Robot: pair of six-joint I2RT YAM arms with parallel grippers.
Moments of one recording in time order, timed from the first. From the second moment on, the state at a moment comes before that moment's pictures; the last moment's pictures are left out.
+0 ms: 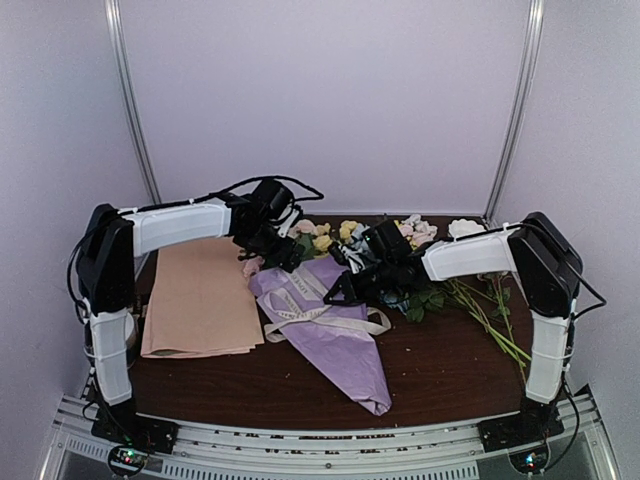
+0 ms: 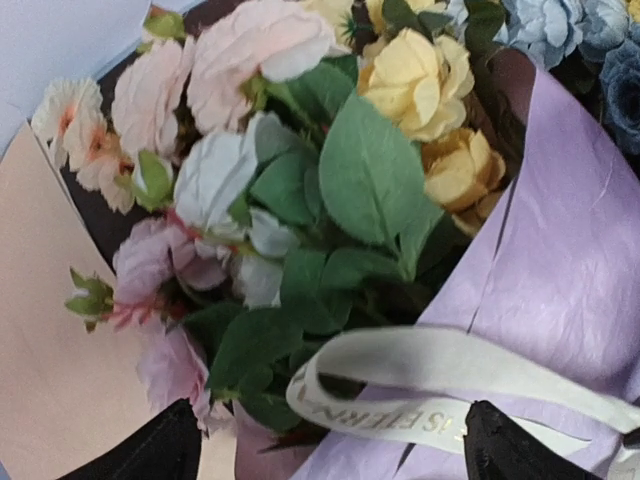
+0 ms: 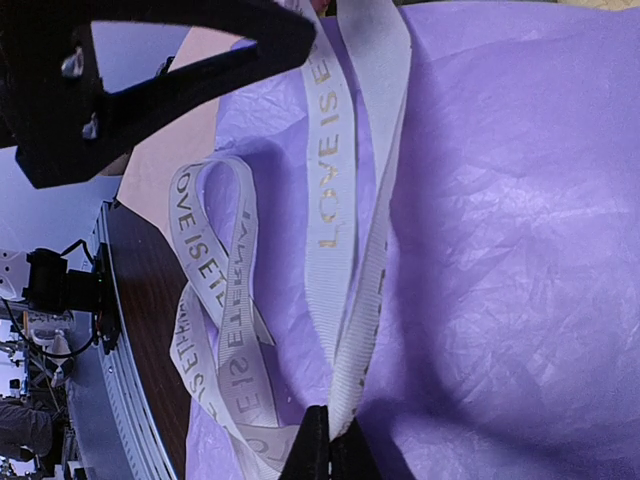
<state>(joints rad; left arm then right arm) -0.68 2.03 1.68 -0.63 -0.14 -0.06 0.70 1.98 1.27 -0.06 -0.58 0.39</state>
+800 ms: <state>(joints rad) -0.69 1.80 1.26 -0.54 0.00 -0.13 0.70 1.98 1.29 -0.11 -0.57 0.37</state>
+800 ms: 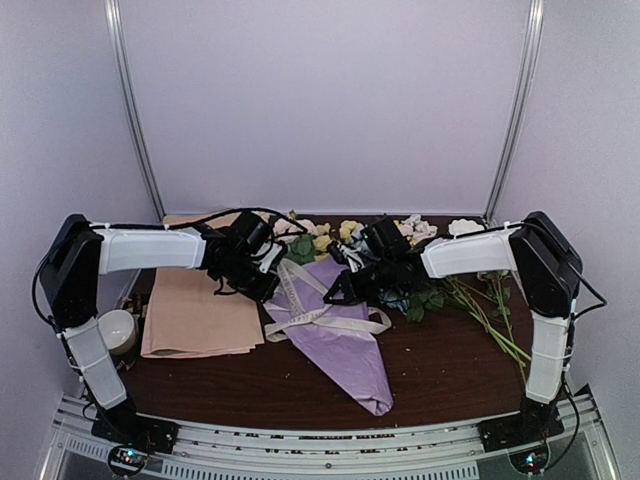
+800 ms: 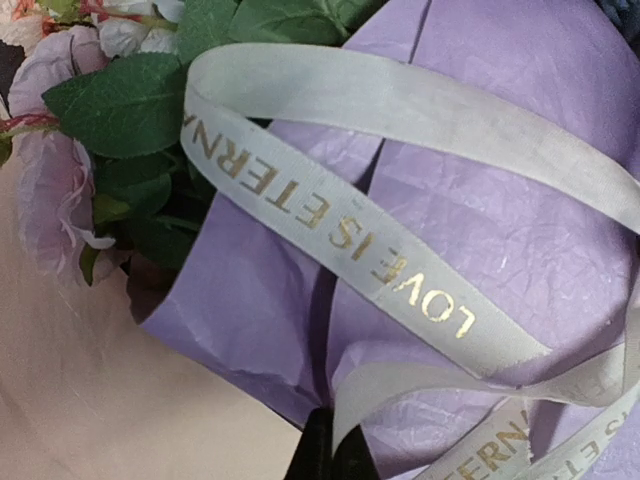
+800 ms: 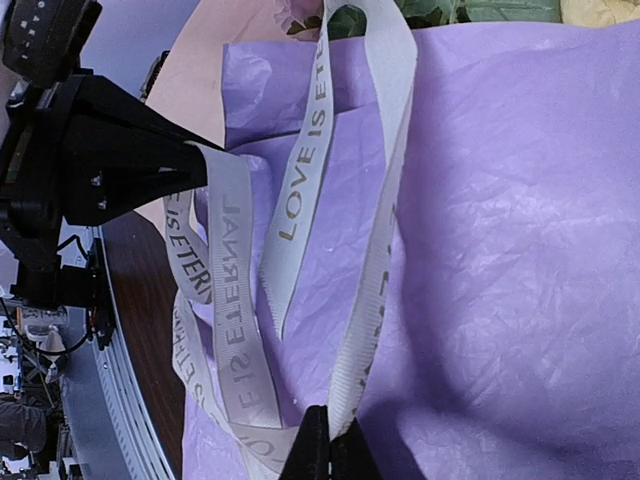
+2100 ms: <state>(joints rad) -0.98 1.02 0.78 -0.47 -0.24 0.00 0.74 2.10 1.43 -0.30 -0.49 0.21</state>
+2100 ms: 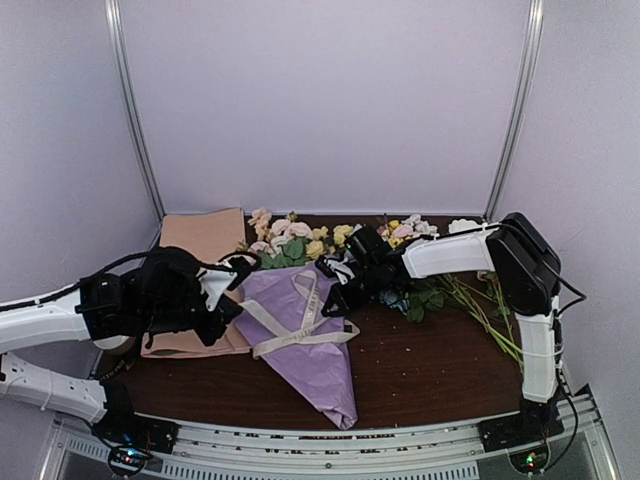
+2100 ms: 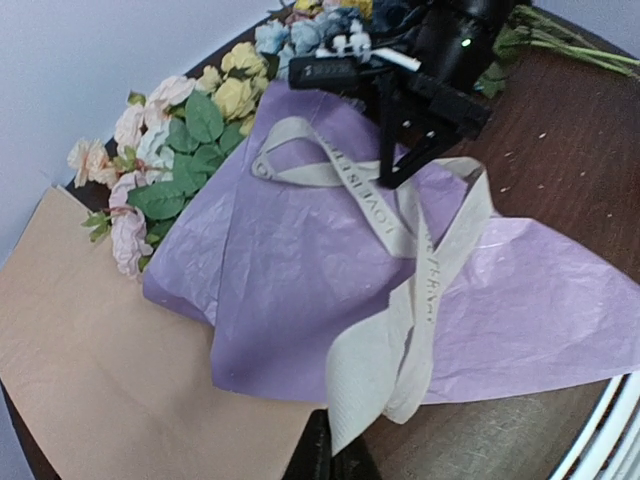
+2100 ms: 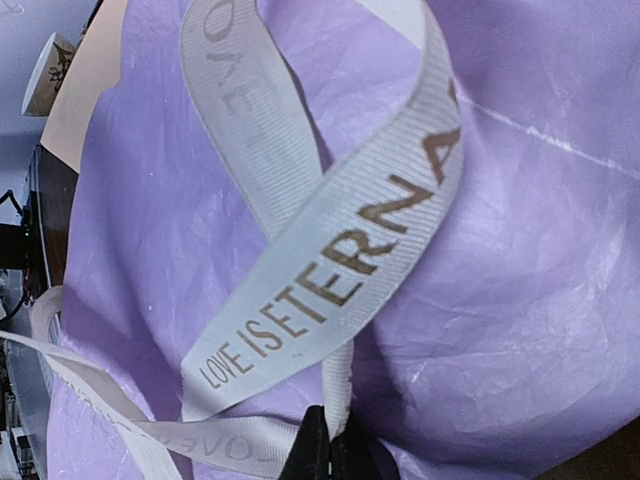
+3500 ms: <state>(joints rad) -1.07 1.71 1.05 -0.44 -0.18 0.31 0.76 2.10 1.44 -0.33 -0.54 0.21</state>
